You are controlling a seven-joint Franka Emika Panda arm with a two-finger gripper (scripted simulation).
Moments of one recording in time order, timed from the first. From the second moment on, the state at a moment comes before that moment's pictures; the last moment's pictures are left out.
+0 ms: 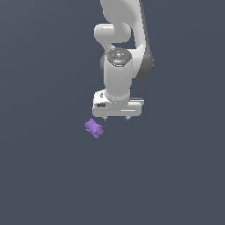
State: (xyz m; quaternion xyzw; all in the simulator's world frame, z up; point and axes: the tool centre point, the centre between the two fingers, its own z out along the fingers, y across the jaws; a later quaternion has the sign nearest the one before) arm -0.002 0.019 0.178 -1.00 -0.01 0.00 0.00
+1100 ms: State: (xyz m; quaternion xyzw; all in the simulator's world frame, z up) arm -0.006 -0.009 0.163 -0.99 -0.10 0.00 0.00
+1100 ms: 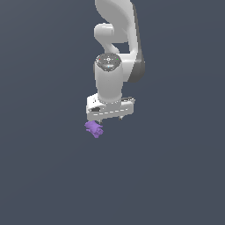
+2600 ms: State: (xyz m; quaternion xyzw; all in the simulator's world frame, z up) arm -0.026 -0.095 0.117 -0.92 -0.39 0.00 0.00
